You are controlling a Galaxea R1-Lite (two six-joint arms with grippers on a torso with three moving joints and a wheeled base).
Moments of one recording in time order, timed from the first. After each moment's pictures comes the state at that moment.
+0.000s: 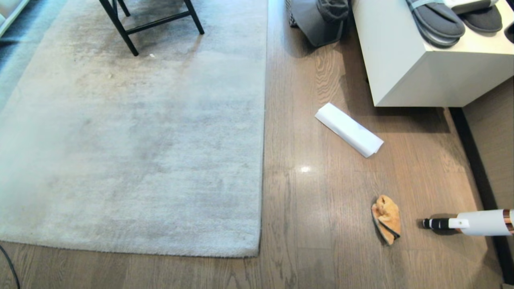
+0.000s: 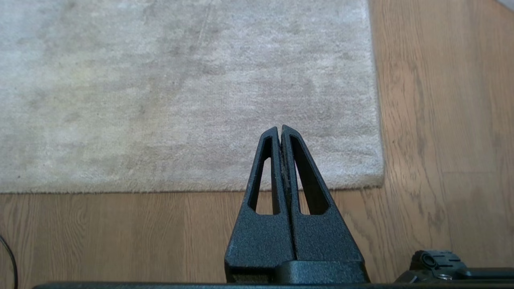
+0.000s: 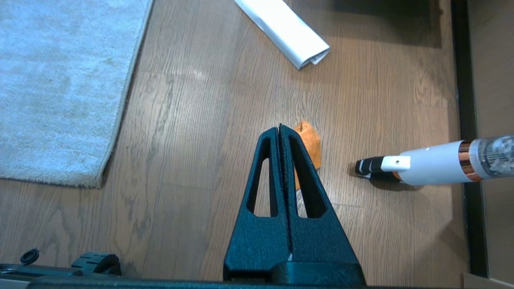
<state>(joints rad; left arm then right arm) -0.01 0.00 0.00 0.00 0.00 0.04 0.00 0.00 0.00 -0.05 0.04 -0.08</state>
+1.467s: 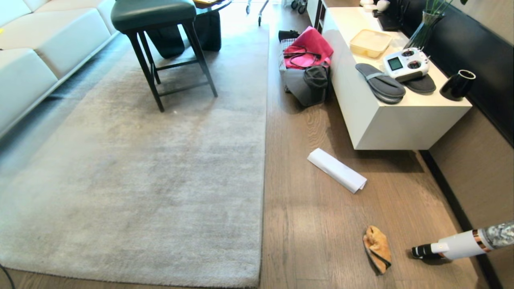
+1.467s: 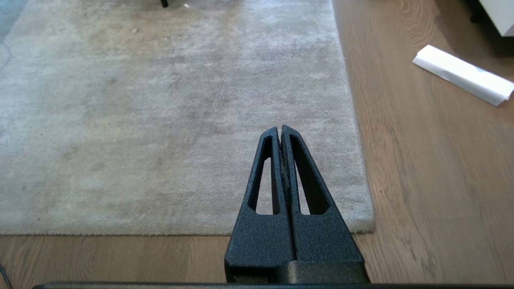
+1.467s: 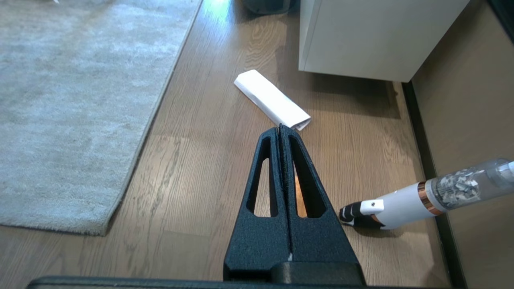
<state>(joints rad) -0.01 0.00 0.00 0.00 0.00 0.03 0.00 0.00 0.00 -0.05 0.04 -0.08</state>
